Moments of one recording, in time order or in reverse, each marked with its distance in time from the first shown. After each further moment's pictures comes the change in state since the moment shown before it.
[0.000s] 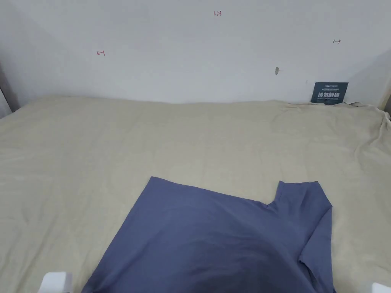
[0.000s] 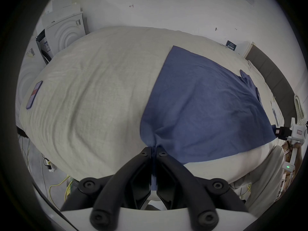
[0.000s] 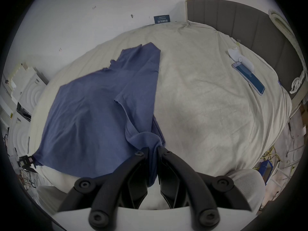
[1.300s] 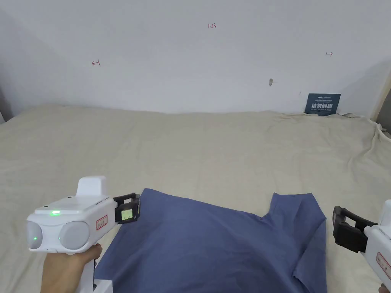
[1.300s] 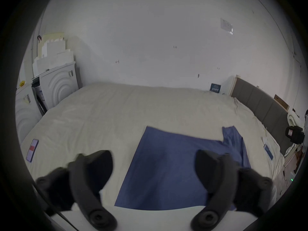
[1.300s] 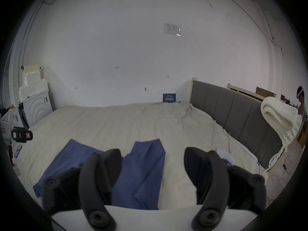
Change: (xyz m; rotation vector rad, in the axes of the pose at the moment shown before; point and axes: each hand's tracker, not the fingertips) left arm 0.101 0.154 0.055 0.503 -0.050 -0.080; right arm -0.052 0.100 0.130 0.655 -0.050 0.163
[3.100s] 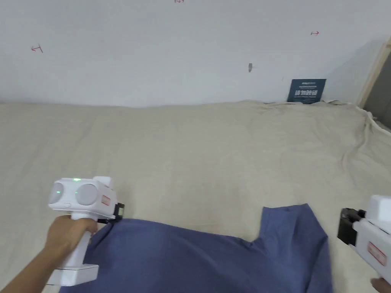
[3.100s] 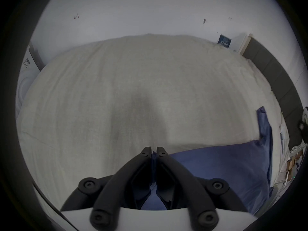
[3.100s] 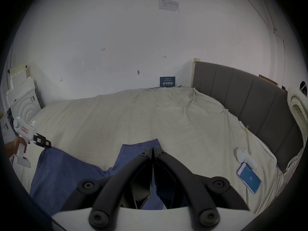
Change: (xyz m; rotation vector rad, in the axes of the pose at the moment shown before) left arm -0.002 0.040 -0.313 -0.506 -0.103 -0.094; right arm 0.022 -0.003 -0.200 -0.182 -0.017 -0.047
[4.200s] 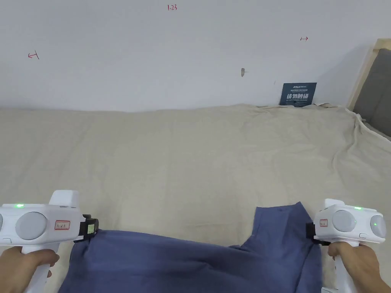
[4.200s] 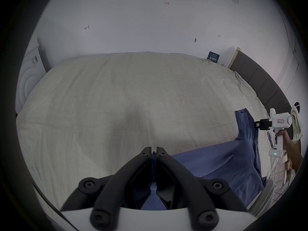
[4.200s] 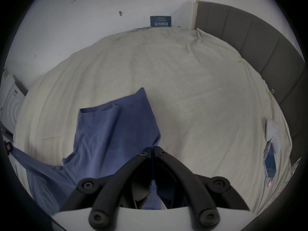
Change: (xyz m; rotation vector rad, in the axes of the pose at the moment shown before) left arm -0.006 -0.058 0.100 0.128 -0.042 0.017; right arm 0.013 -0.018 -0.131 -0.437 -0.034 -0.034
